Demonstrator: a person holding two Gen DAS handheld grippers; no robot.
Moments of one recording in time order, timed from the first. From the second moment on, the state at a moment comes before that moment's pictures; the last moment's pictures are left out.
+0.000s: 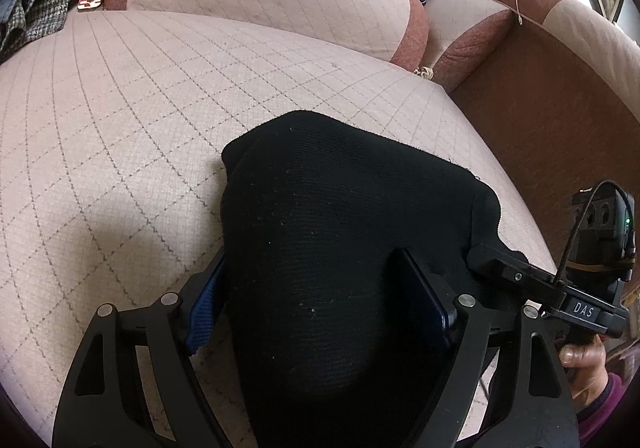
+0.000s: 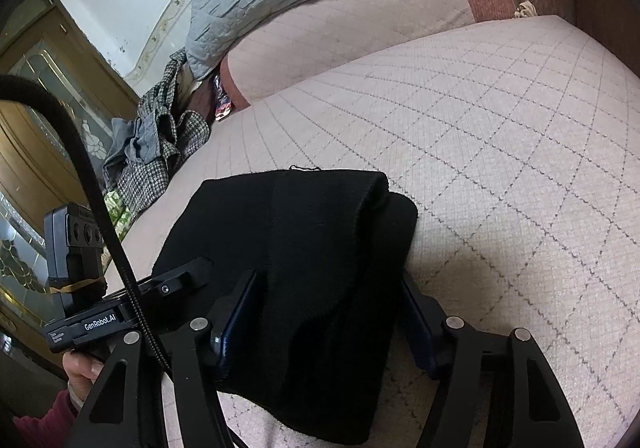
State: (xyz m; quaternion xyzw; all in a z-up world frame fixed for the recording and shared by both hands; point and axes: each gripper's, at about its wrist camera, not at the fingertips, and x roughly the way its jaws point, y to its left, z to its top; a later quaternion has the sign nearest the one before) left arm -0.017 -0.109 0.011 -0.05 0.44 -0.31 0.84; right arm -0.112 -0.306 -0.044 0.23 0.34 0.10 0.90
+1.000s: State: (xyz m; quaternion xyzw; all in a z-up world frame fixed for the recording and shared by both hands) left arm 0.007 -0.049 0.082 -0.05 0.37 -0.23 0.90; right arm -0.059 -0.230 0.035 0.16 0.31 0.15 0.93
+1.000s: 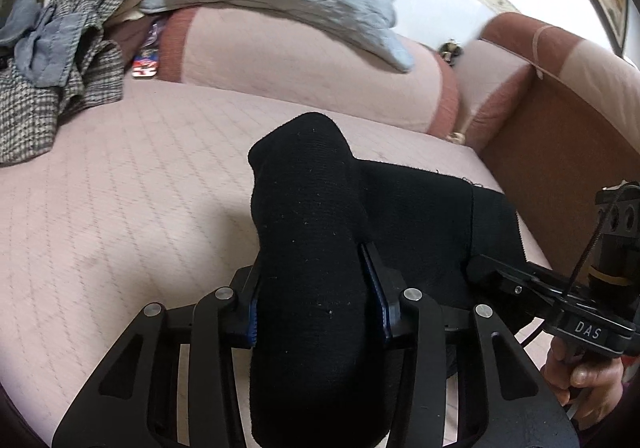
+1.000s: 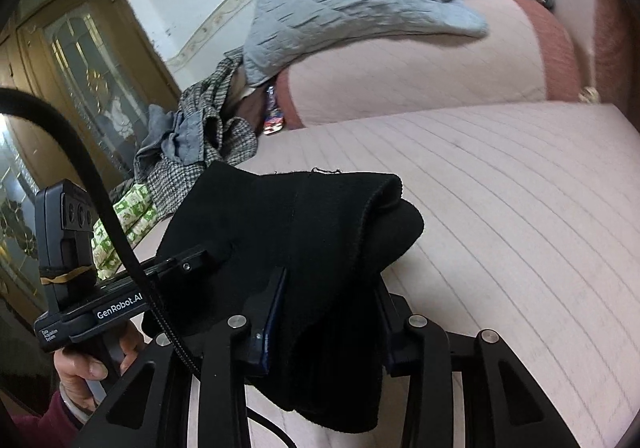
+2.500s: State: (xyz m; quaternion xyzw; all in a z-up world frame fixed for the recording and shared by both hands) left arm -0.015 -0.038 0.122 -0.07 0.34 -0.08 0.93; right arm -0.098 -0.219 0.065 0.10 0.32 0.11 0.94
